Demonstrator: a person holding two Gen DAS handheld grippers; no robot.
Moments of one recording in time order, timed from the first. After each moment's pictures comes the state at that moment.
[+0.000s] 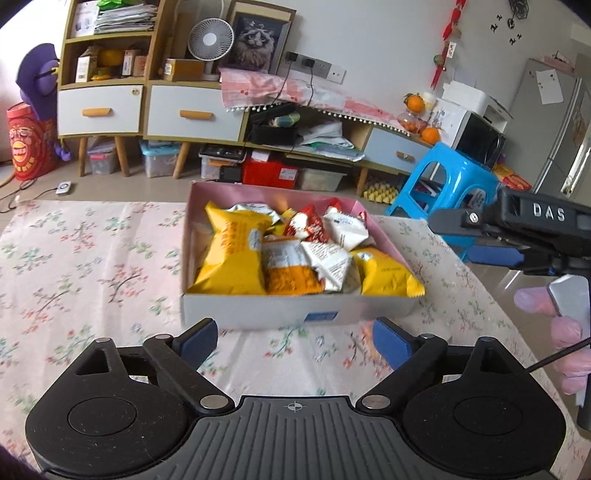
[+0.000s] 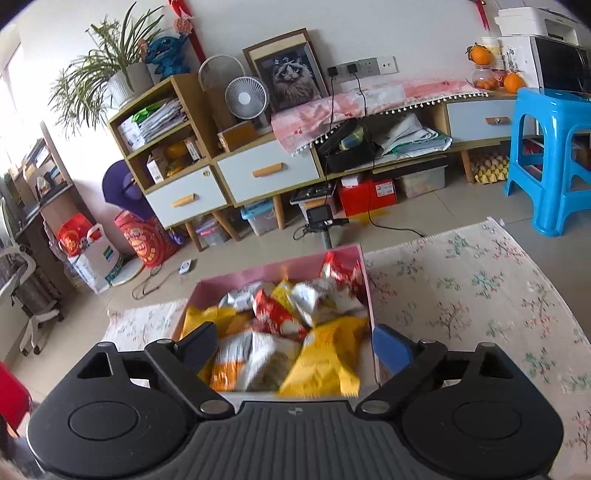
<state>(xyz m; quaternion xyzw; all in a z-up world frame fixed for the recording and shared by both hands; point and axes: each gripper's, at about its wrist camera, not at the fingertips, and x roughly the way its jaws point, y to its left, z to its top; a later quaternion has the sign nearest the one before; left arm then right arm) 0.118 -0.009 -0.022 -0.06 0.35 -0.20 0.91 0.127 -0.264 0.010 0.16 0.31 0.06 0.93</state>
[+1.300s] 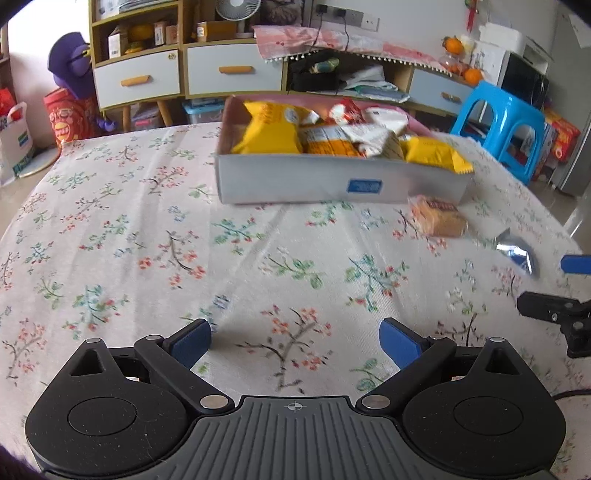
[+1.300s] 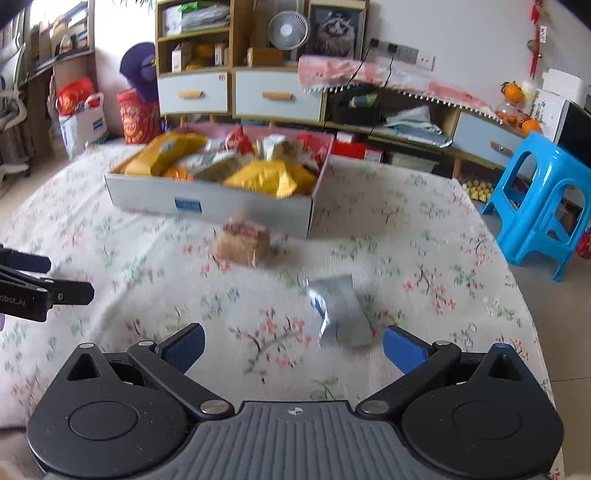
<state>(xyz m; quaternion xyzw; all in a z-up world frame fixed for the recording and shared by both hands) 0.064 -0.030 -0.086 0.02 0.40 -0.11 0.91 0.032 -0.271 -0.071 -0.06 0.37 0.06 0.93</state>
